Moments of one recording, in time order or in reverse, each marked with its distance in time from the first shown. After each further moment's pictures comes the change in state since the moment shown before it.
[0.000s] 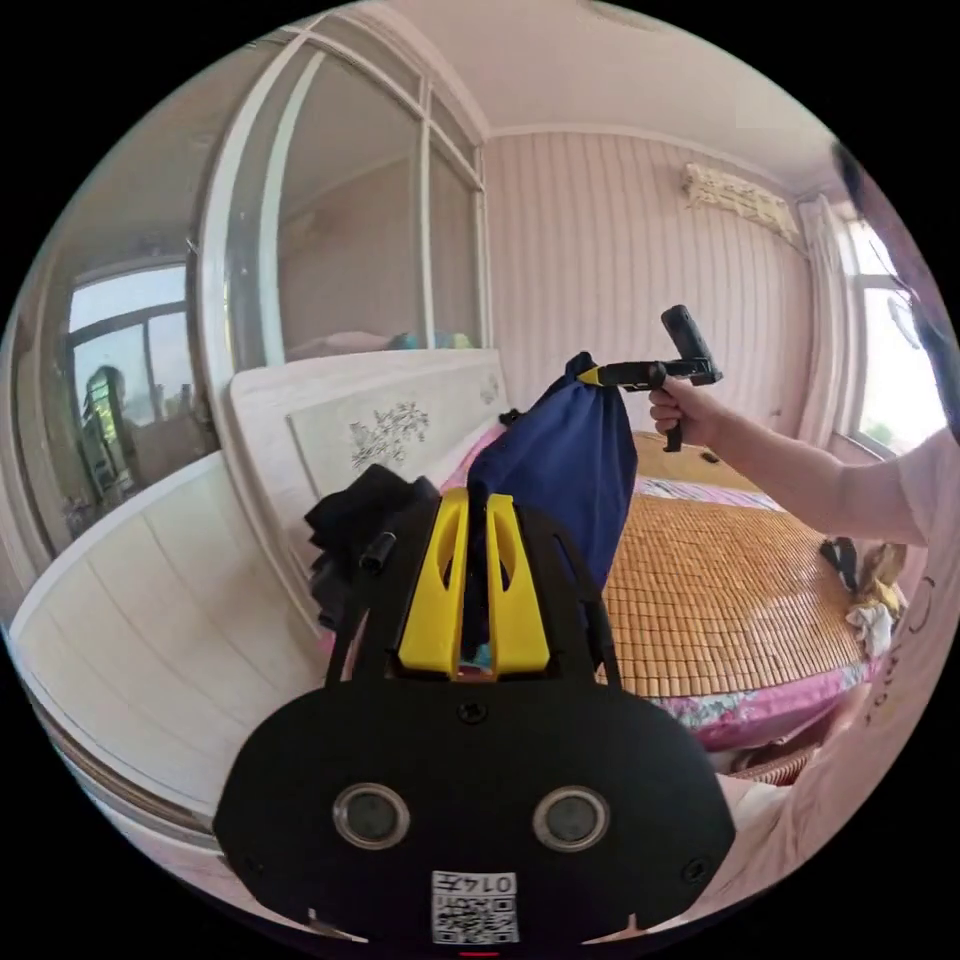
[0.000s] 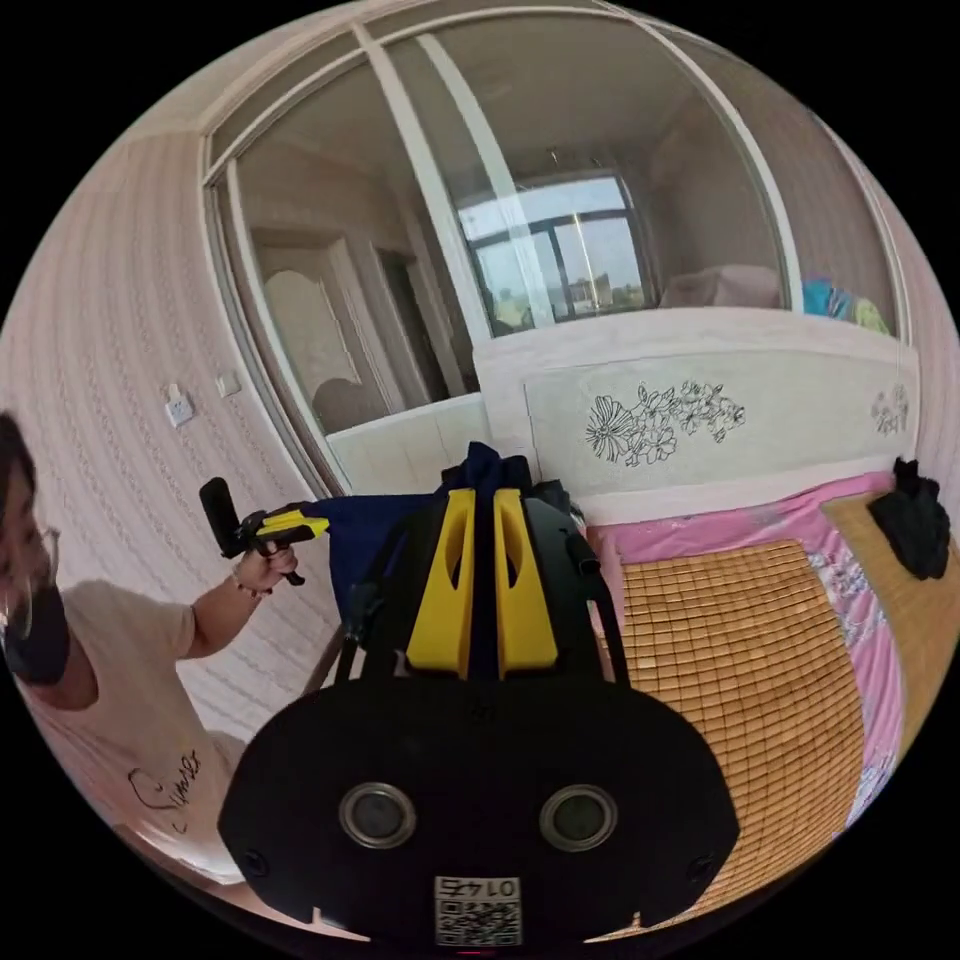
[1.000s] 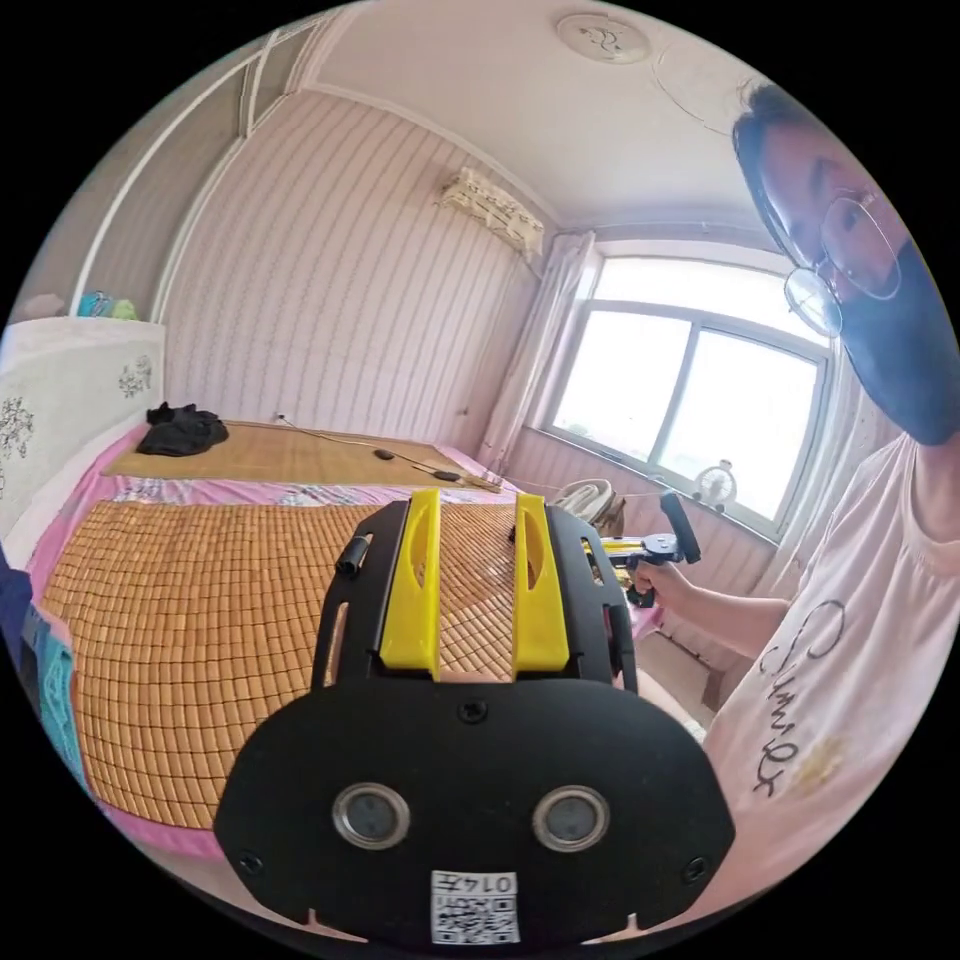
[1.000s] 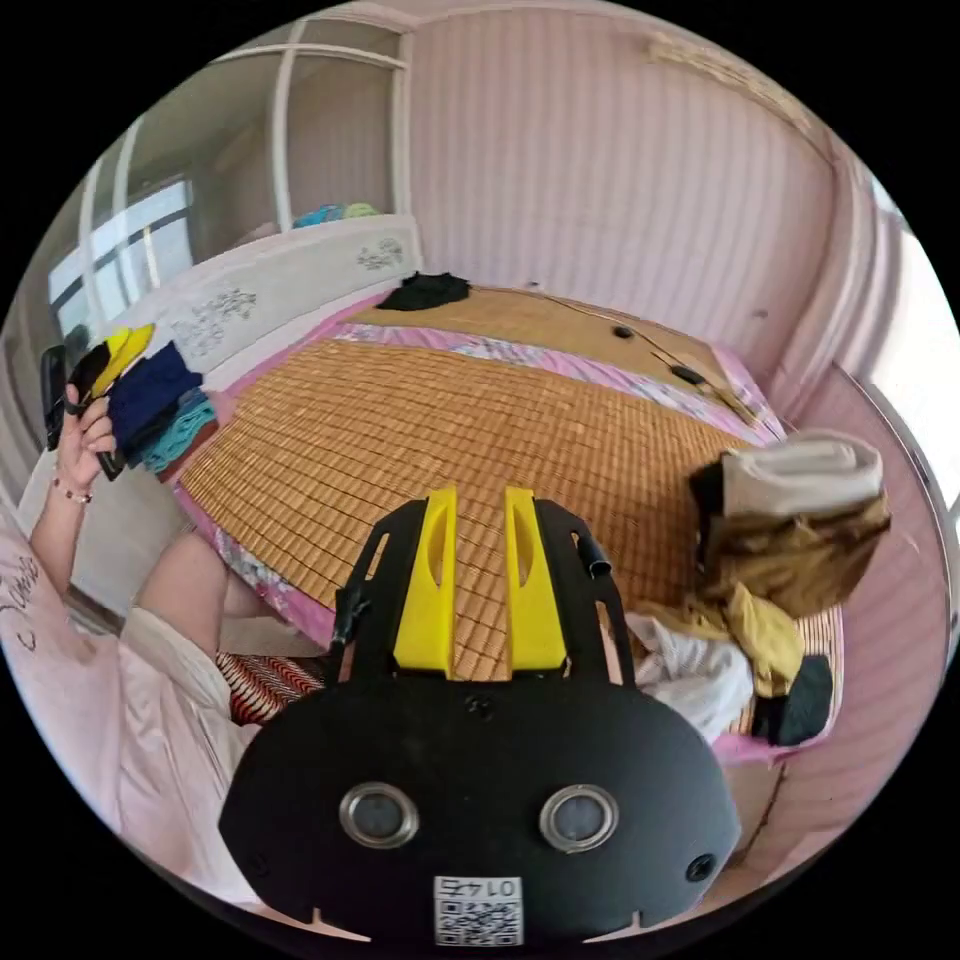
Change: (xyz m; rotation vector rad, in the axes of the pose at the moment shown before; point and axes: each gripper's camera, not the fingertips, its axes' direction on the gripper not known) left arm 0.449 0.057 0.051 0.029 1.071 0.222; right arm -0.280 0.447 -0.435 0.040 1.179 0.792
